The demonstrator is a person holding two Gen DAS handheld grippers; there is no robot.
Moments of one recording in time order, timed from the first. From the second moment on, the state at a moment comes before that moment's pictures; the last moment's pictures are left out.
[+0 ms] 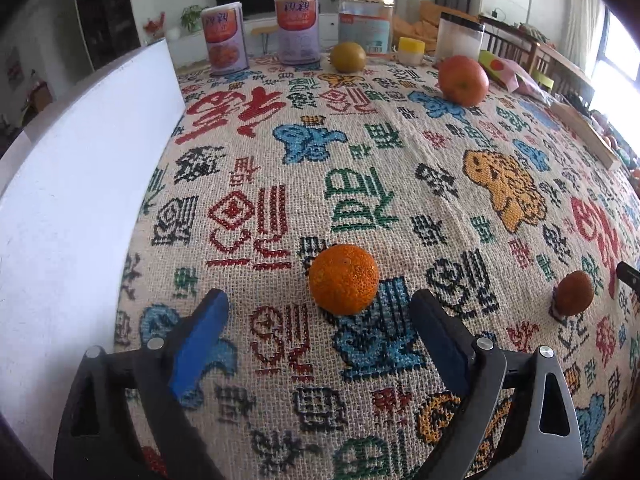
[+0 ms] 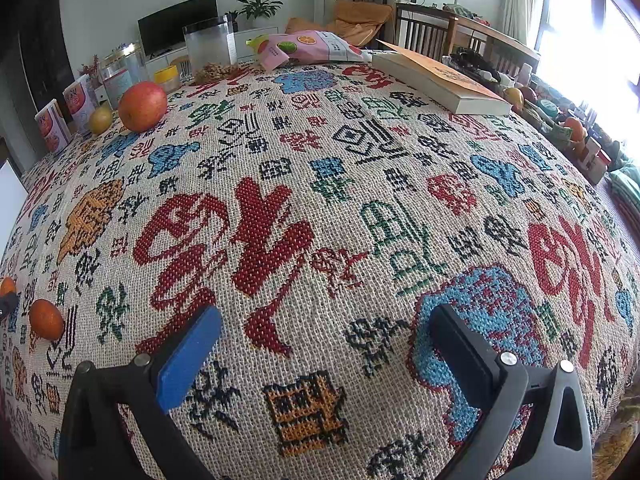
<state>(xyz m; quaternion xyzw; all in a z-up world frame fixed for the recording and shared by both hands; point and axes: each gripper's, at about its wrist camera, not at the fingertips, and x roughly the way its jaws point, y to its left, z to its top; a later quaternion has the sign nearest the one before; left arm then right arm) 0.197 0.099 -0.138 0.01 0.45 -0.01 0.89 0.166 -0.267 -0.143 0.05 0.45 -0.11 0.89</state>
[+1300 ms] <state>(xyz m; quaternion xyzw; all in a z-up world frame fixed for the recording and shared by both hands) 0.198 0.097 -0.141 0.01 0.45 0.01 0.89 0.458 -0.172 -0.140 0.37 0.52 0.10 0.76</state>
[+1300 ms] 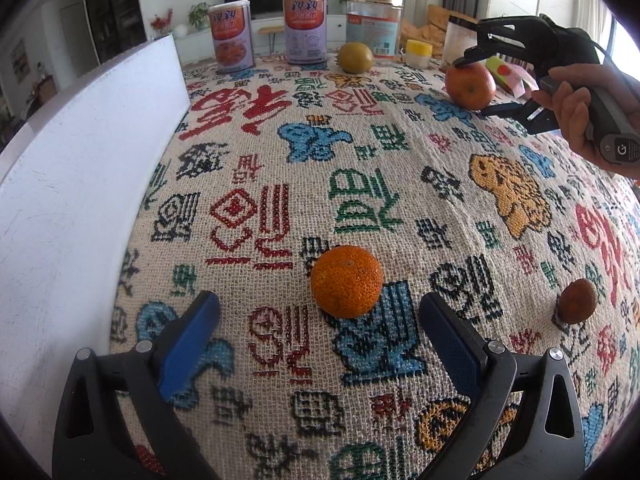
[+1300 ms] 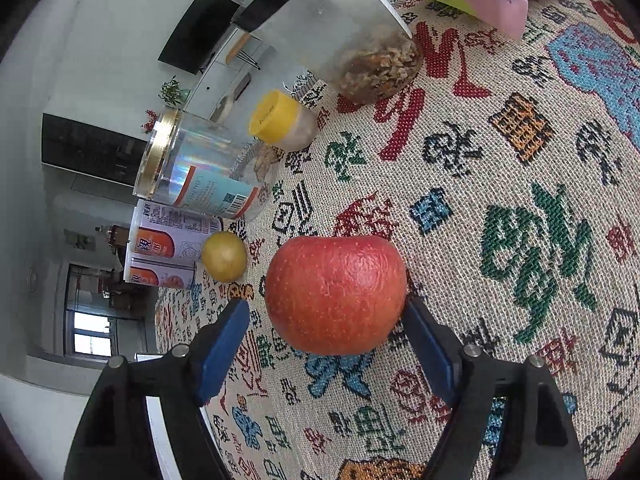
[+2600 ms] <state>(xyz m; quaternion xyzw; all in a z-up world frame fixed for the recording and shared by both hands) 0.198 0.097 -0.141 0.01 0.45 0.01 0.89 0.161 -0.213 -0.146 -0.03 0.44 0.05 0.89</state>
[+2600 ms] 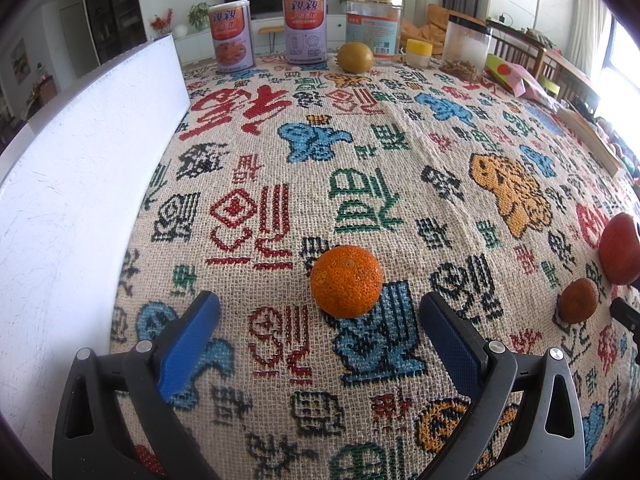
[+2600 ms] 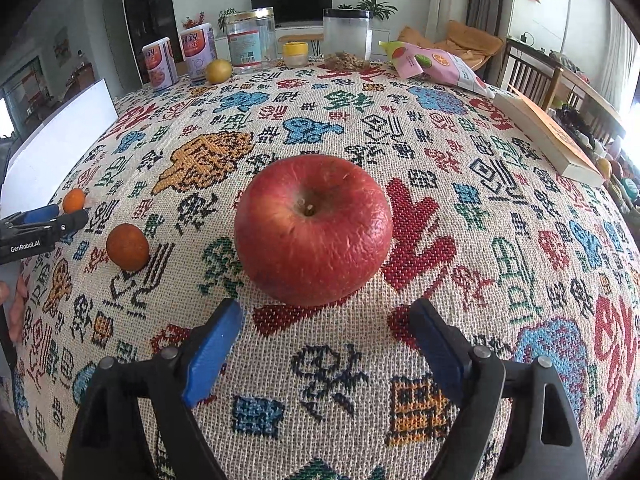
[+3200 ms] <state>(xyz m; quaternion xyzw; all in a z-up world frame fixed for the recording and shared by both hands) 0.181 0.127 -0.131 -0.09 0.45 -0.09 0.88 0.159 -0.222 -0.143 -0.01 0.44 0.04 0.90</state>
